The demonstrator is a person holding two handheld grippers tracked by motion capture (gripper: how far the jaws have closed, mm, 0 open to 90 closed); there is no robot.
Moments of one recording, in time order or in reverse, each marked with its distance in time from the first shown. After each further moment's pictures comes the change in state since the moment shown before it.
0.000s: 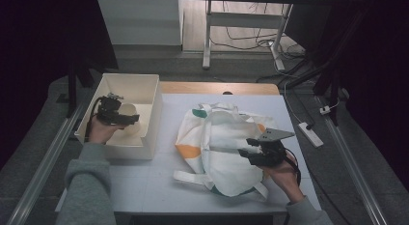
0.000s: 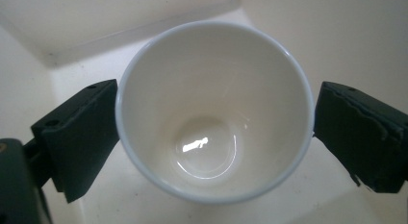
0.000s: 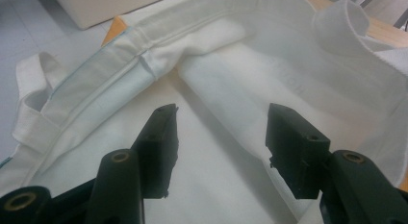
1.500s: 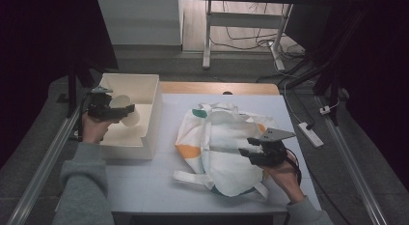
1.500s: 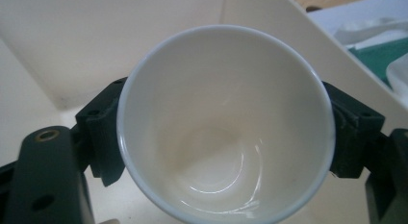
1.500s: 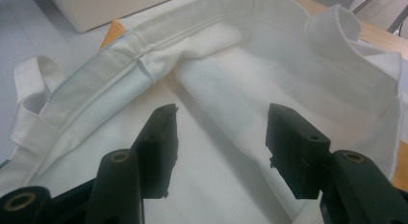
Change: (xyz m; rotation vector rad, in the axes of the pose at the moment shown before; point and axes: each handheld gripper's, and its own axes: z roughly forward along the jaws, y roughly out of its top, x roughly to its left) left arm 0.002 0.006 -0.045 -0.206 -0.072 -0.052; right arm 0.000 0.000 -0.002 -0.015 -0.011 -0.003
